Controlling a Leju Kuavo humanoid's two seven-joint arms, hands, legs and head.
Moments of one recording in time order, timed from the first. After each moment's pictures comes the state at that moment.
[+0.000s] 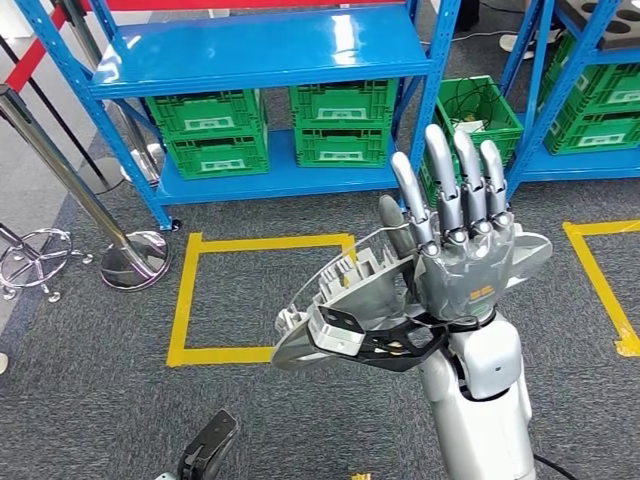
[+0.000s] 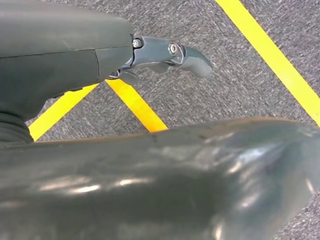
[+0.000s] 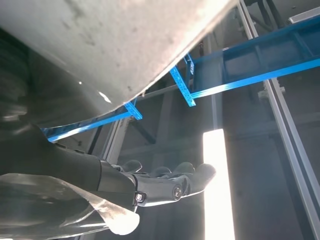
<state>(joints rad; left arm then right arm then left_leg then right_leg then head) -0.18 -0.10 -0.19 -0.27 -0.32 0.04 -0.42 -0.28 0.25 0.39 -1.78 1.55 -0.69 -0.35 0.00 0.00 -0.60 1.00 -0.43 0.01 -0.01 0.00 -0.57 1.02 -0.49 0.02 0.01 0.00</state>
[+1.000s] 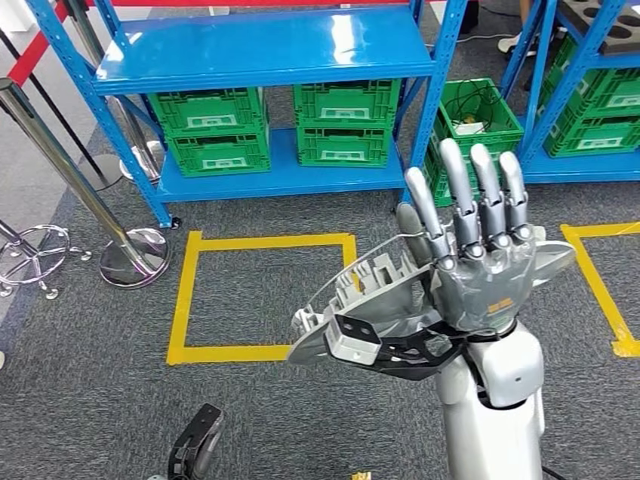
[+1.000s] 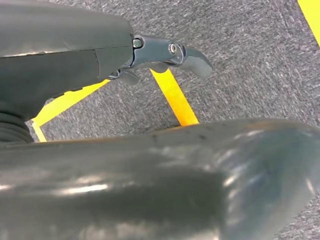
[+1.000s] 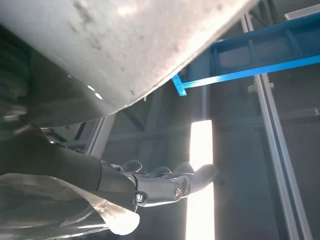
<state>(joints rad) -0.19 -0.10 -0.11 -0.27 -0.21 0.04 -0.23 -0.24 0.29 0.29 -1.84 1.55 -0.69 -0.51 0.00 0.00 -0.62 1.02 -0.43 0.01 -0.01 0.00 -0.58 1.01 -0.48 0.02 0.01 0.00</state>
